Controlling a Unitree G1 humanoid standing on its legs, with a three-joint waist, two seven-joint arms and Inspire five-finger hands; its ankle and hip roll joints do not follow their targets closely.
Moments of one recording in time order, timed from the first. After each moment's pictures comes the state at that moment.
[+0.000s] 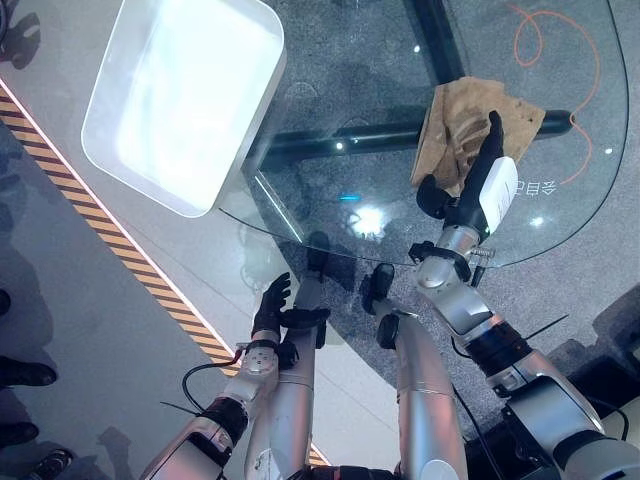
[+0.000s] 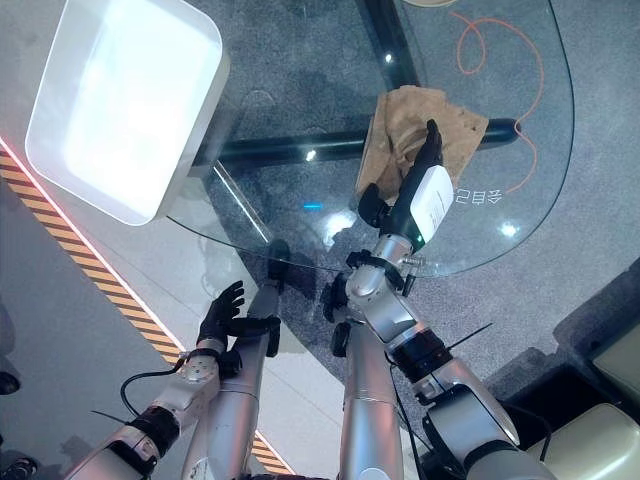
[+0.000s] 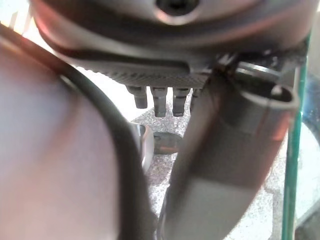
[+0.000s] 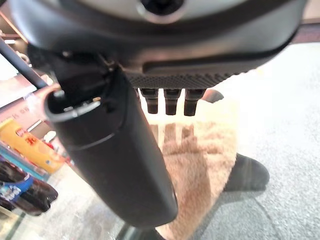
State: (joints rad) left arm -0.37 0.25 -0.52 0.80 -0.50 -0.22 0.36; right arm -0.67 -0.38 0.48 0.24 0.02 0.32 -1.08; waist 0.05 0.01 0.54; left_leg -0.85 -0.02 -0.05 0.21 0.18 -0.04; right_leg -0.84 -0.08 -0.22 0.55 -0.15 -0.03
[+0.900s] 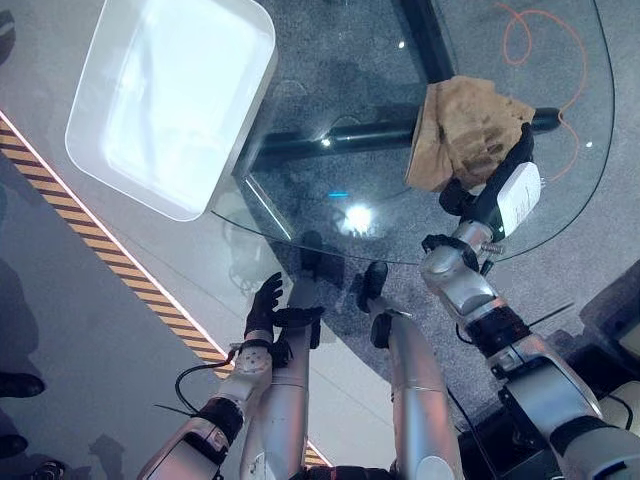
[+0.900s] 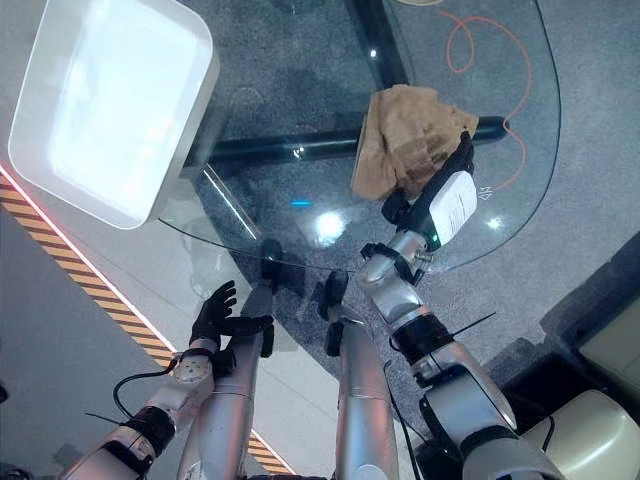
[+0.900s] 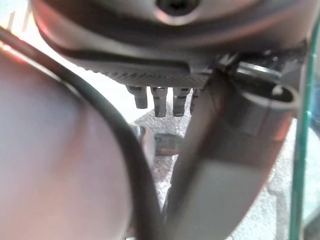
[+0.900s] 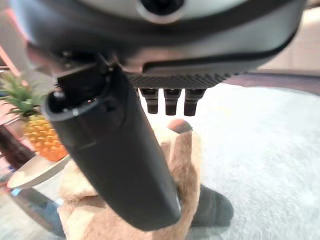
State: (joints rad) left arm -0.37 0.26 -0.50 0.83 -0.51 -0.21 0.36; right arm -0.84 -0.38 0.45 0.52 0.21 0.33 -1.16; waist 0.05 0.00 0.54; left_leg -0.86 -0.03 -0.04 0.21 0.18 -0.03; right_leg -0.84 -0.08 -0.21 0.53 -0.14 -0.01
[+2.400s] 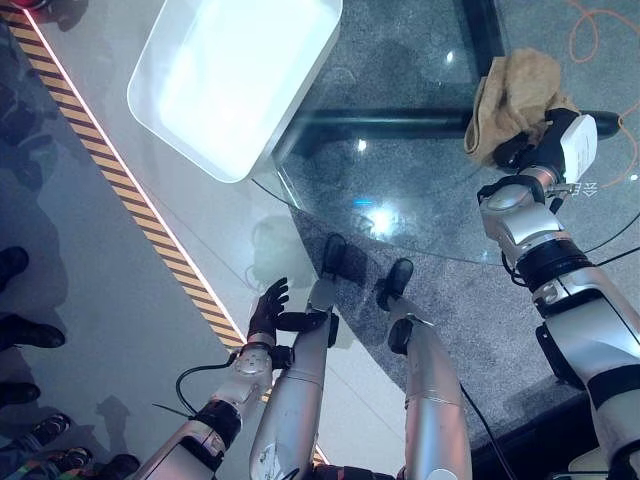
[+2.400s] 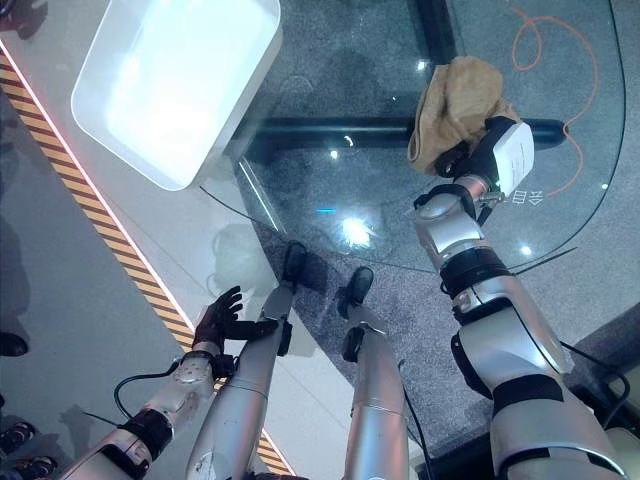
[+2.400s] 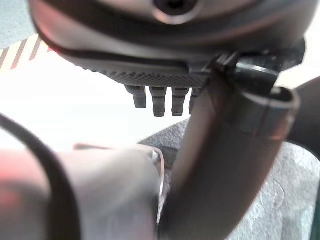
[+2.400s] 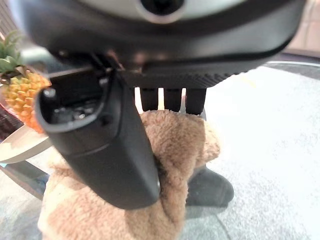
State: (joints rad) left arm -0.35 0.28 -0.56 0.77 -0.57 -0.18 0.32; right arm -1.13 -0.55 0.53 0.87 0.40 0.35 -0.84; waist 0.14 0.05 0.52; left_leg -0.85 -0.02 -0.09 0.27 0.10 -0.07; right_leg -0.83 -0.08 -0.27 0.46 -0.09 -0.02
